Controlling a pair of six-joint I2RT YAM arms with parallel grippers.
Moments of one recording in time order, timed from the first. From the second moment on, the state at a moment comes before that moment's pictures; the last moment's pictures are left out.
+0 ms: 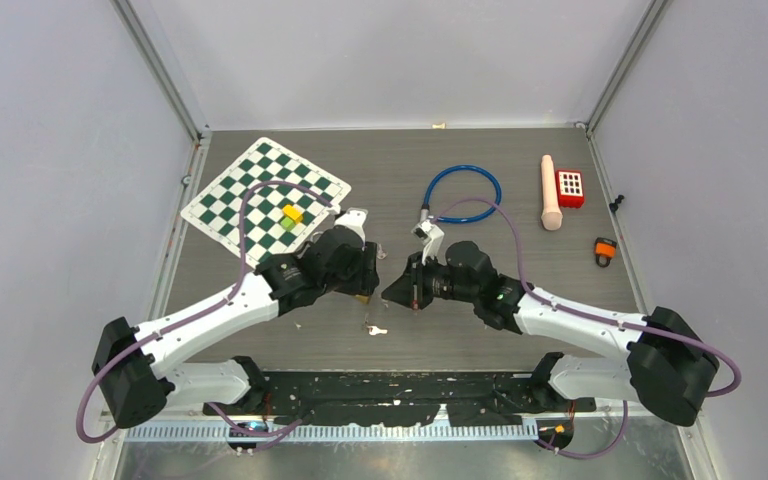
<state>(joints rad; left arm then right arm) -0.91 1.18 0.93 -0.52 -0.21 -0.57 0.86 1.18 0.57 0.27 -0.33 0.63</state>
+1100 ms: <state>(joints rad) -0.92 1.07 0.84 -0.44 -0.18 -0.55 0.89 1.15 0.66 0.09 -0.28 0.67</state>
